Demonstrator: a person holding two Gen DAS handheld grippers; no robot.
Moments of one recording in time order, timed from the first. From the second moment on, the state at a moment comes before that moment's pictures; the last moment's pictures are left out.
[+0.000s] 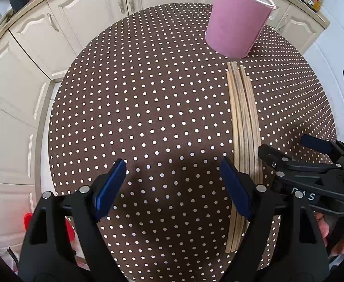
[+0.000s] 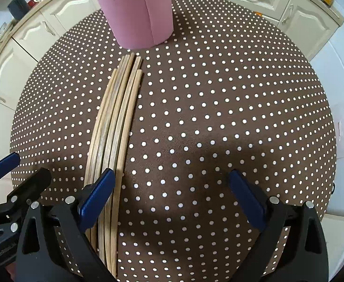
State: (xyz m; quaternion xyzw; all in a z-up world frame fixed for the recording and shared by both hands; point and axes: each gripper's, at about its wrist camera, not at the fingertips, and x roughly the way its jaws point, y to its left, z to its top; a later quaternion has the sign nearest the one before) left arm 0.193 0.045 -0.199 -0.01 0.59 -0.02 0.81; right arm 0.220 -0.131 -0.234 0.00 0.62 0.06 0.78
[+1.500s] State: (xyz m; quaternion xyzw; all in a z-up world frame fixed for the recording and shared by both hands) left arm 0.263 -0.043 -0.249 0.04 0.62 -0.04 0.79; right arm 0.221 -0.158 -0.224 0.06 0.61 0.06 0.79
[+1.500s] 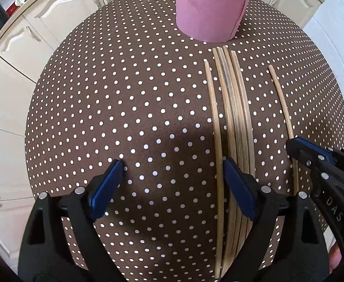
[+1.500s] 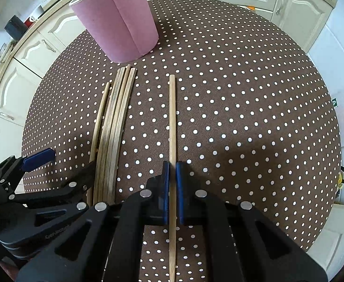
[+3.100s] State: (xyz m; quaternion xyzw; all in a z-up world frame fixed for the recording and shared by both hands) left arm 0.234 0.007 -0.118 -0.06 0.47 -0.05 0.88; right arm 0.213 -0.191 -0.119 0.14 0.46 0.10 0.87
